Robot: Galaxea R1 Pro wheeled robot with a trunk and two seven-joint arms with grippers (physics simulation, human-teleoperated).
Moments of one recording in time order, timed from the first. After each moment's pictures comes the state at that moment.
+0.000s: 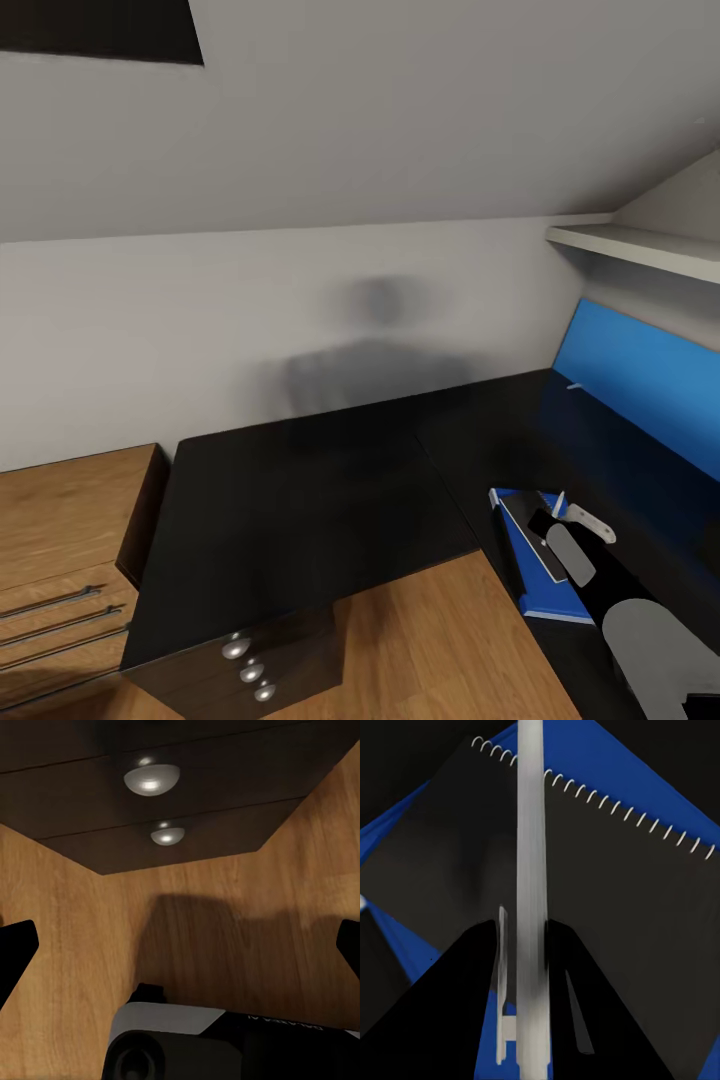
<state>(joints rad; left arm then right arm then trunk) 0.04 -0.08 -0.18 -0.89 0.17 0.09 0.31 -0.72 -0.21 0.01 -0.55 -0.72 0.22 -0.41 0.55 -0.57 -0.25</state>
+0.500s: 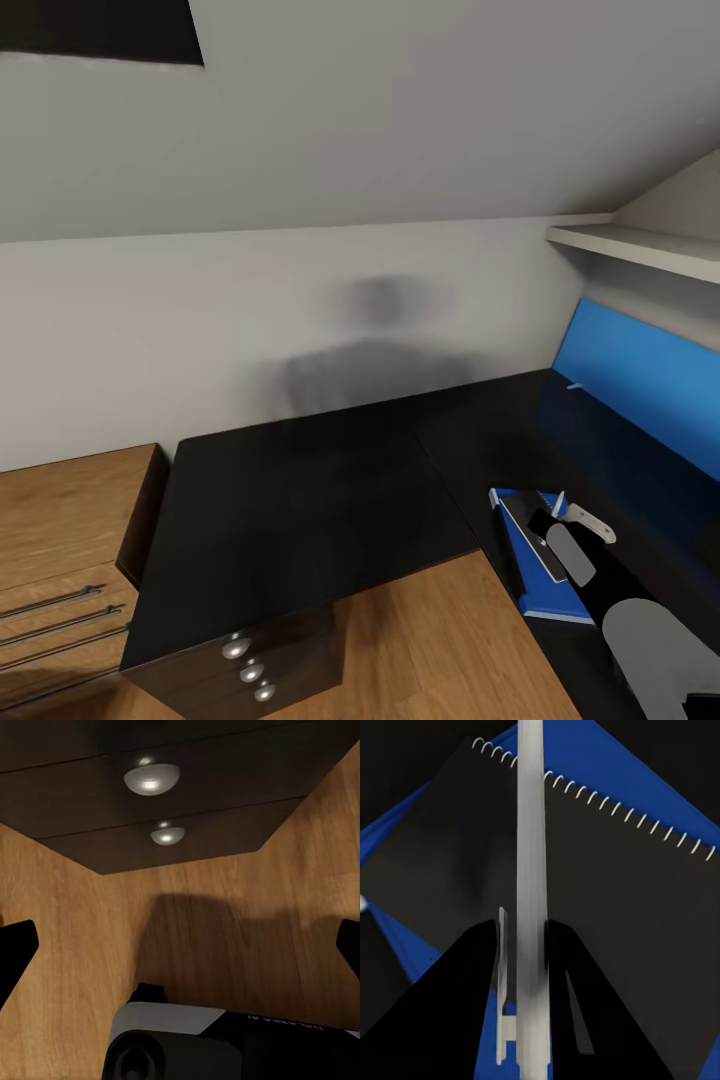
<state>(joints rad) 0.04 -0.08 -0.18 -0.89 0.17 0.09 0.31 -0.72 -0.21 0.01 -0.55 -0.72 0.22 -0.41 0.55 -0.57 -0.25</state>
